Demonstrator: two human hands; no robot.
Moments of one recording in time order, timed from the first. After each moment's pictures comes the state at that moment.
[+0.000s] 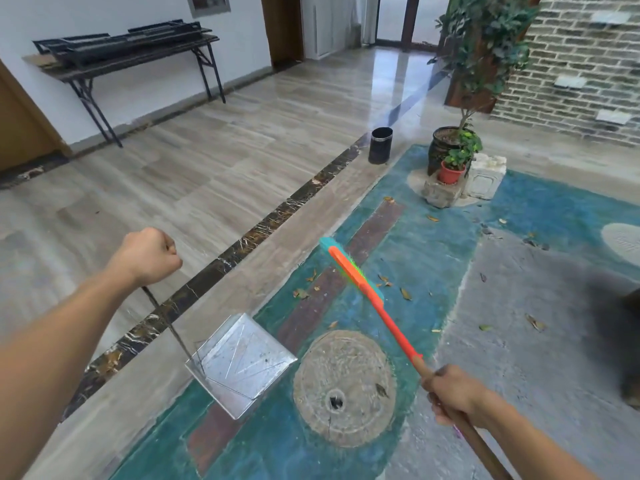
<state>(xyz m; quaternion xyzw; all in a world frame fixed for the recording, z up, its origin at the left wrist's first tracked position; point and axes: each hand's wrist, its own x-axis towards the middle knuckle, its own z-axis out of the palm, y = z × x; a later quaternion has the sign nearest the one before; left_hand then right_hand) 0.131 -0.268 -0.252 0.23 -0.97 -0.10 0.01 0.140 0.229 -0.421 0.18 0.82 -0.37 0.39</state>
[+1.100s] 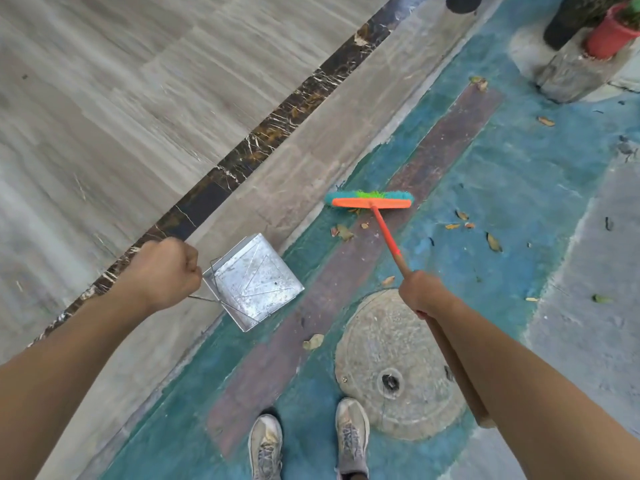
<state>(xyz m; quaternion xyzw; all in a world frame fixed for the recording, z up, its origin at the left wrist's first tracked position) -0.094 -0.514 -0.634 0.18 -0.97 -0.10 -0.16 -0.206 -0.139 -0.756 0.09 0.90 -0.14 0.41</state>
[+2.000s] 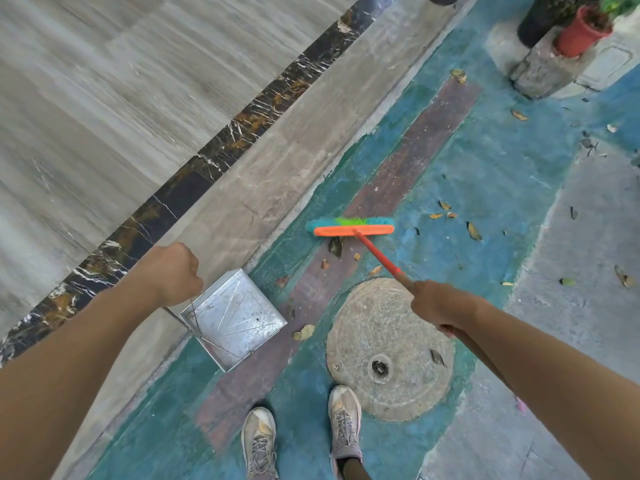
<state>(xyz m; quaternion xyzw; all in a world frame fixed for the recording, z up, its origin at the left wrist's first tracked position) -0.087 -0.543 -0.674 0.19 -0.93 -0.13 -0.30 -0.172 -0.142 -0.697 -0.01 0.86 0.02 0.51</state>
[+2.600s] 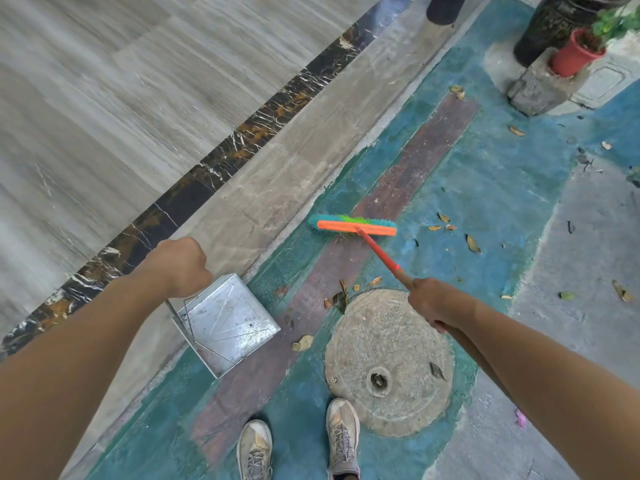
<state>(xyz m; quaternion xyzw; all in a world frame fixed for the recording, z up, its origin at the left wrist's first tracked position) -0.114 -0.545 -0.676 0.19 -0.92 -0.11 -0.31 -0.187 -0.144 -0.708 0.02 0.90 -0.04 0.44</state>
